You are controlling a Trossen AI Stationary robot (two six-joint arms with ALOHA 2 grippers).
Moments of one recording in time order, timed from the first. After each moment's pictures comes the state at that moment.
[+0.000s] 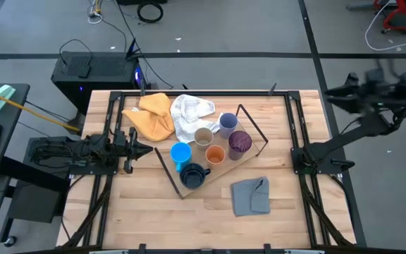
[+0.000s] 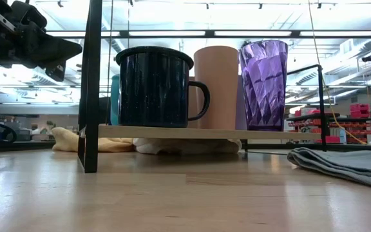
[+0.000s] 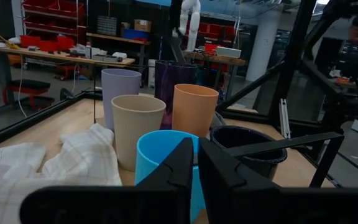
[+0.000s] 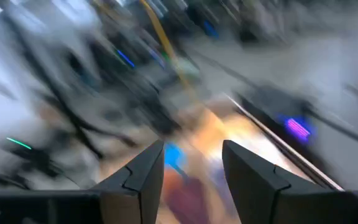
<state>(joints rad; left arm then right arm) -0.08 0.01 0.01 0.05 -0.14 -0.15 0.31 0.46 1.54 -1.21 0.44 0.37</state>
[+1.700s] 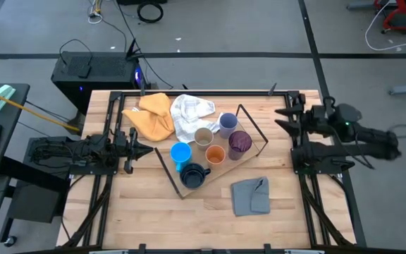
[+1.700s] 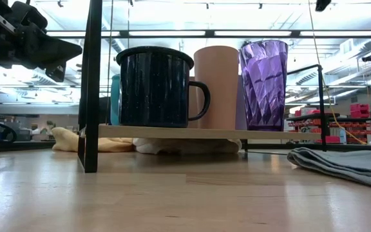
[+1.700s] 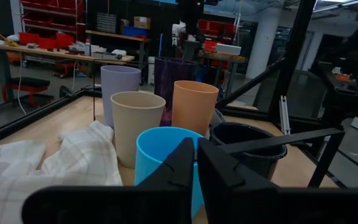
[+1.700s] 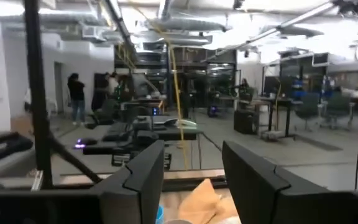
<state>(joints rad) -0.08 0.01 0.01 0.05 -0.13 -0.15 -0.11 0.35 0.59 -0.03 0.01 -0.03</state>
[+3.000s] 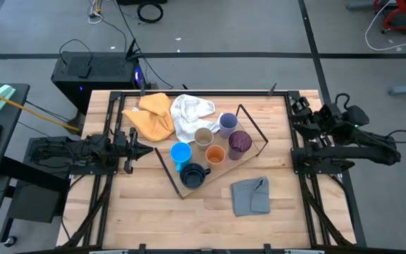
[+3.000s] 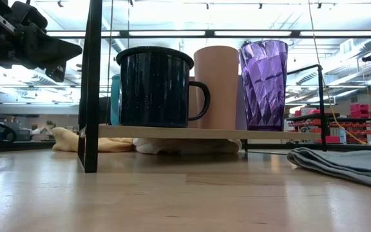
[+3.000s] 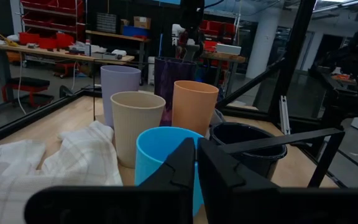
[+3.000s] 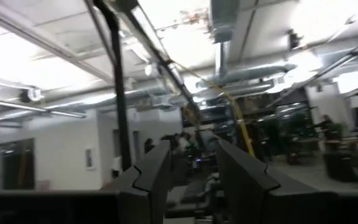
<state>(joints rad) -0.08 0.01 0.01 0.05 -0.13 -0.15 -0.15 0.28 0.52 0.28 -0.26 0.28</state>
